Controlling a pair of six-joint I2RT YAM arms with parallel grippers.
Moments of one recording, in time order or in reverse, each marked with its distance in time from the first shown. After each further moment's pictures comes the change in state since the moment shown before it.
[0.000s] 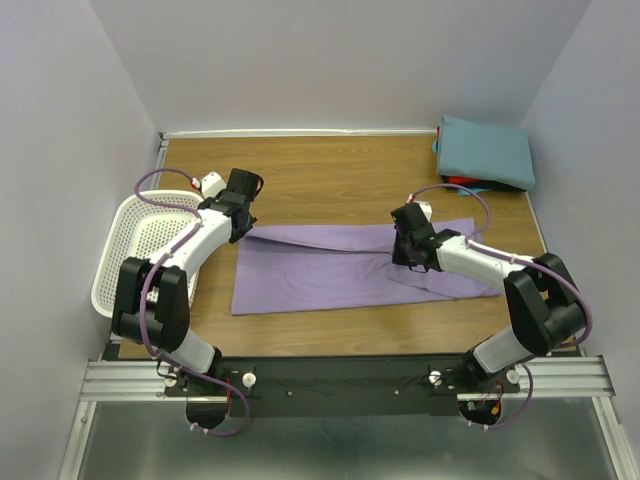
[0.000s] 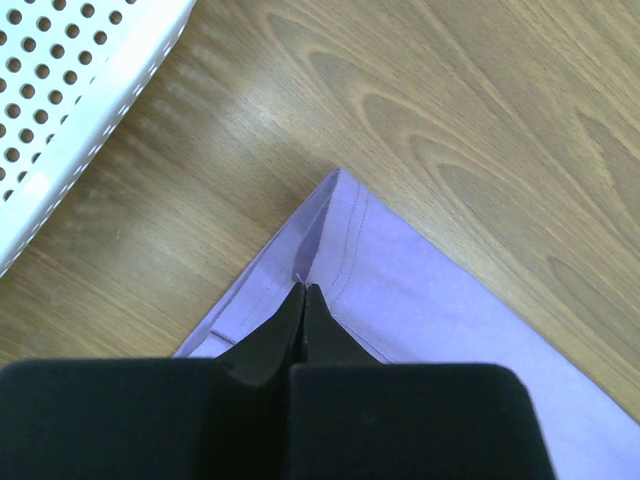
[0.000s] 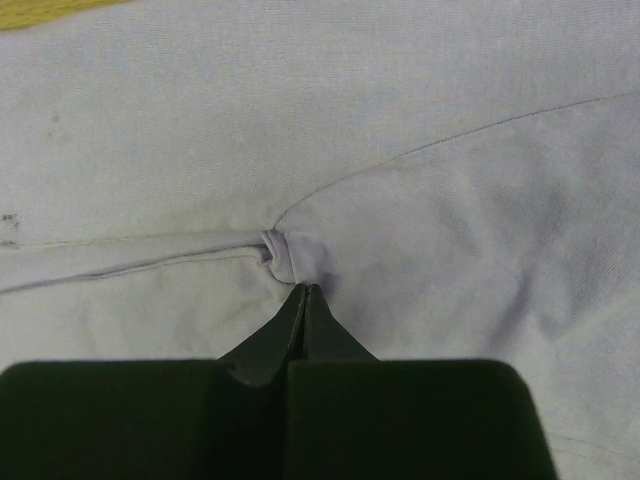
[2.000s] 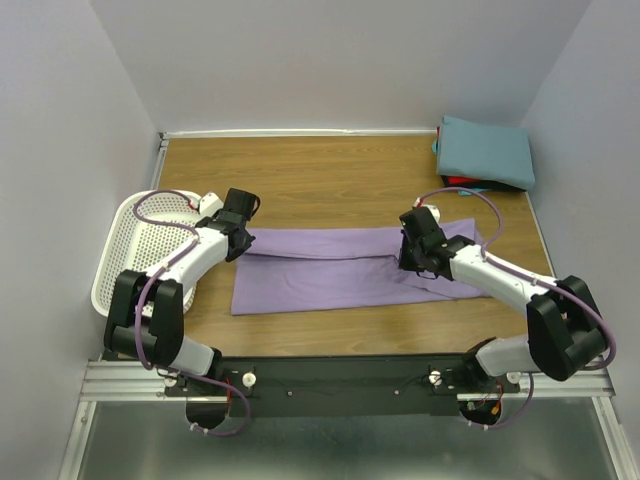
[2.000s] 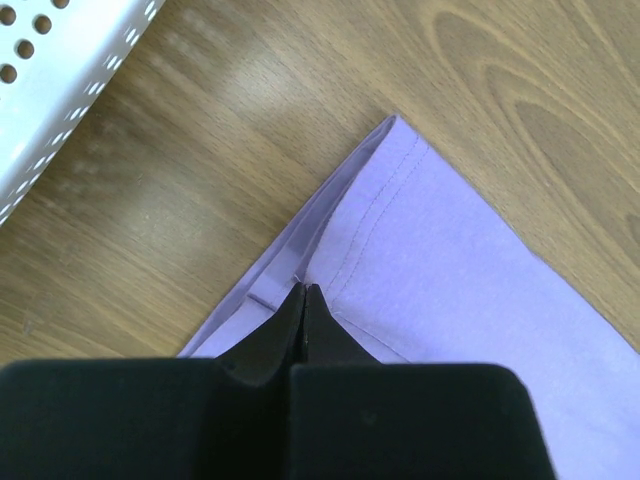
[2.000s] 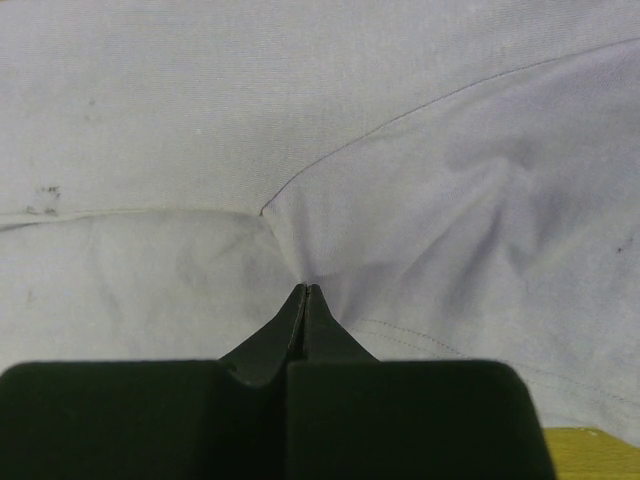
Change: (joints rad) left arm 0.000 -0.079 -0.177 0.058 0.049 -0.032; right arm 0.005 -0.152 -0.048 -0.085 -0.026 0.001
